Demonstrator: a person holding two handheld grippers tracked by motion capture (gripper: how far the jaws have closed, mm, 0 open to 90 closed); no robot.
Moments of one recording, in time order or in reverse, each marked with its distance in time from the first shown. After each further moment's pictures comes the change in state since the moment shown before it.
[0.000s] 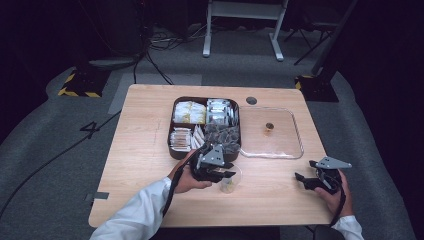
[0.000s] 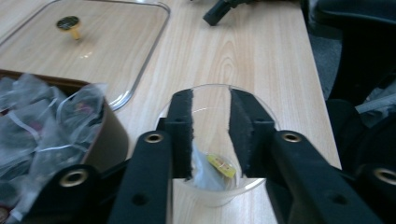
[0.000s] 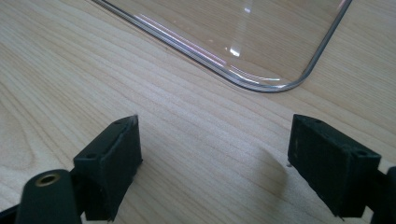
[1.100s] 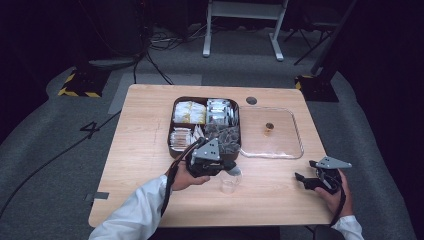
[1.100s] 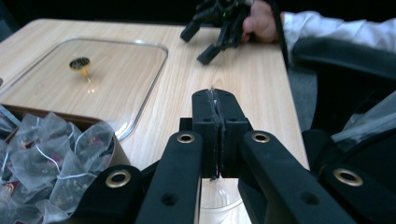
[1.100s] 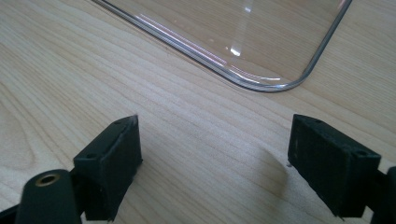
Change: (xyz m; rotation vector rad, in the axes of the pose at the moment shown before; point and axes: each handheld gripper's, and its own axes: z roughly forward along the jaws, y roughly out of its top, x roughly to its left) left arm -0.002 0.014 -0.019 -0.102 -0.053 -0.006; right arm 0.000 0.000 0.000 0.001 0.003 0.003
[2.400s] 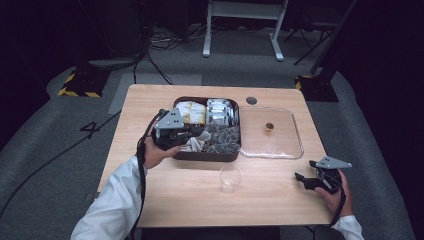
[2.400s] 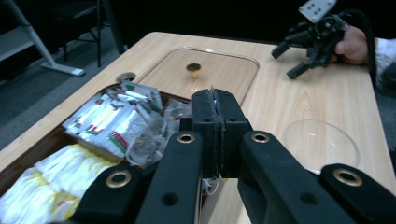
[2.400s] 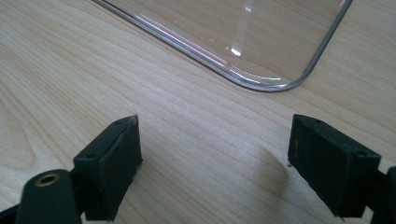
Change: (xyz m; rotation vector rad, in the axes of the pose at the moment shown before) left arm 0.047 -0.001 -0.086 -0.074 0.263 -0.057; right arm 0.000 0.000 0.000 0.001 0.003 0.002
